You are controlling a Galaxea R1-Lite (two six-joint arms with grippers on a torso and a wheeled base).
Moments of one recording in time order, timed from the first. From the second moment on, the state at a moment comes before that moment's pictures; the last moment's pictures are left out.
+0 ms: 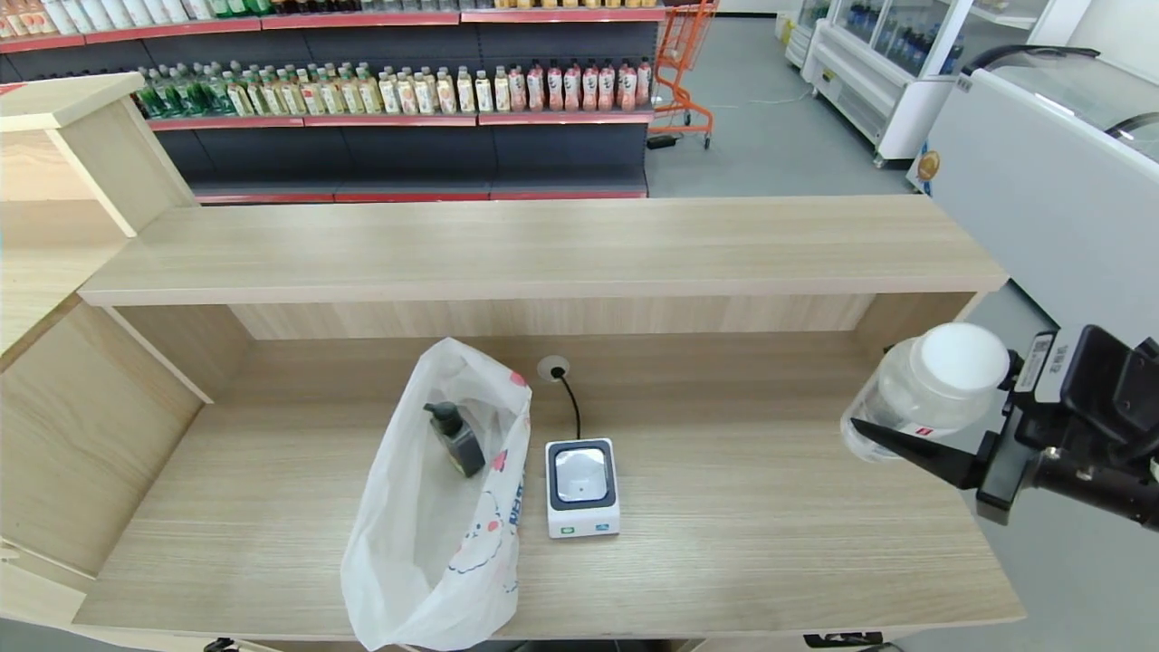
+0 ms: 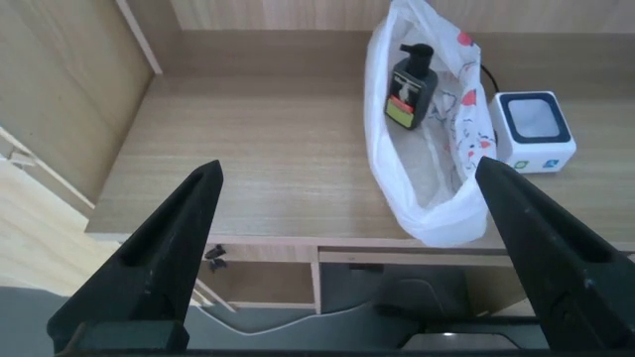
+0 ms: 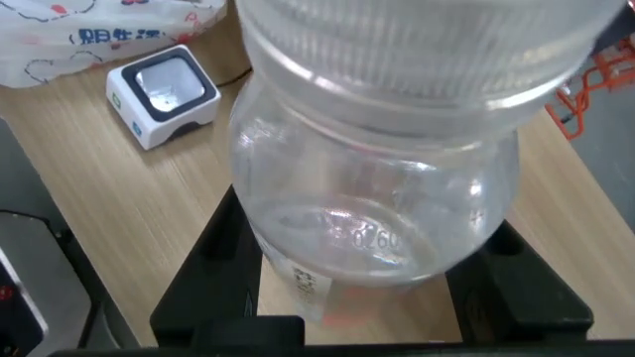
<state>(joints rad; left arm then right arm) 0.00 0.00 0.00 0.00 0.02 0.00 0.28 1.26 -0.51 -0.61 0.38 -0.84</state>
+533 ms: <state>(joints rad) 0.00 0.00 0.00 0.00 0.02 0.00 0.14 1.62 -0.70 -0.78 0.74 -0.88</state>
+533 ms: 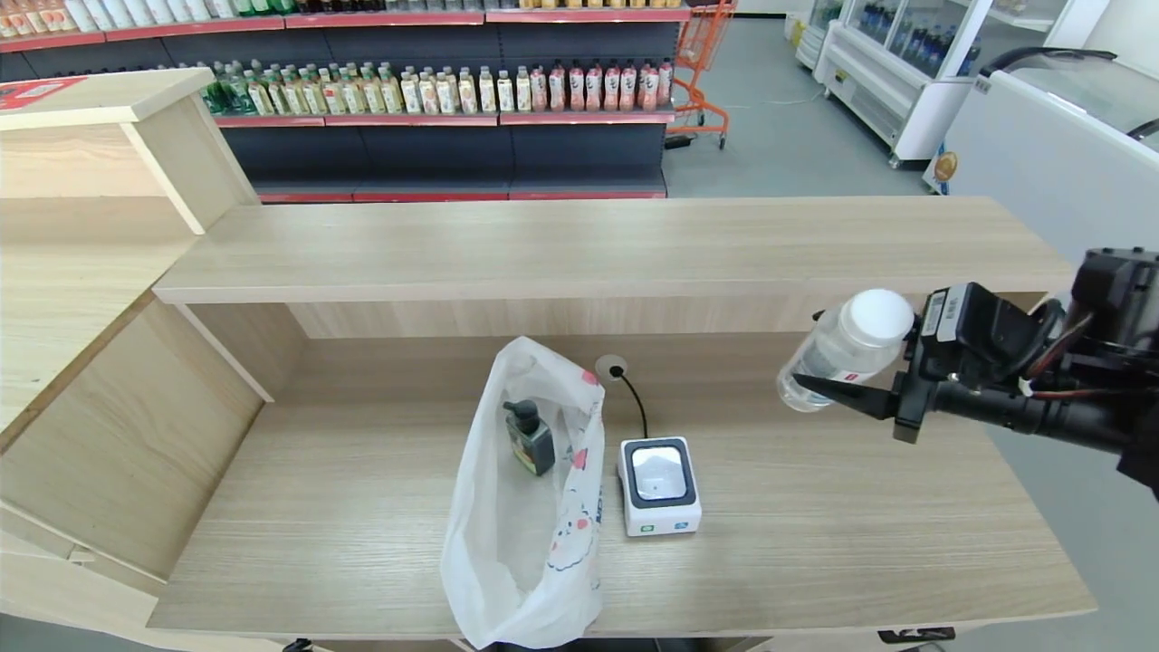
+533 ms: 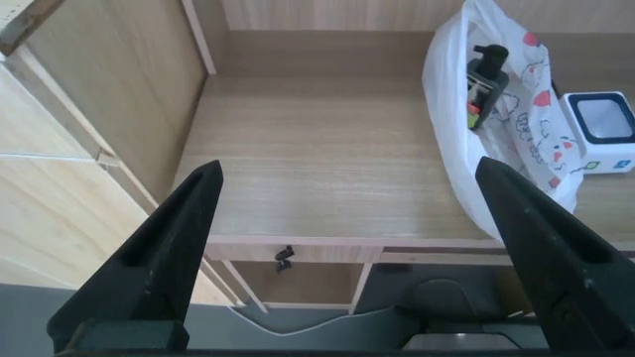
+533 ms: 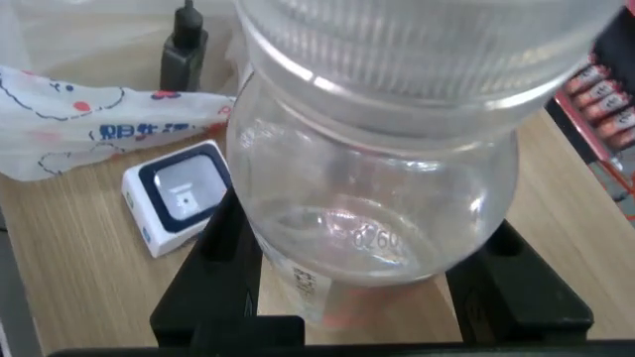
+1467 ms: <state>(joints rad) 0.00 0.00 0.00 0.00 0.02 0.00 0.12 2.03 -0.73 -1.05 1.05 -1.07</state>
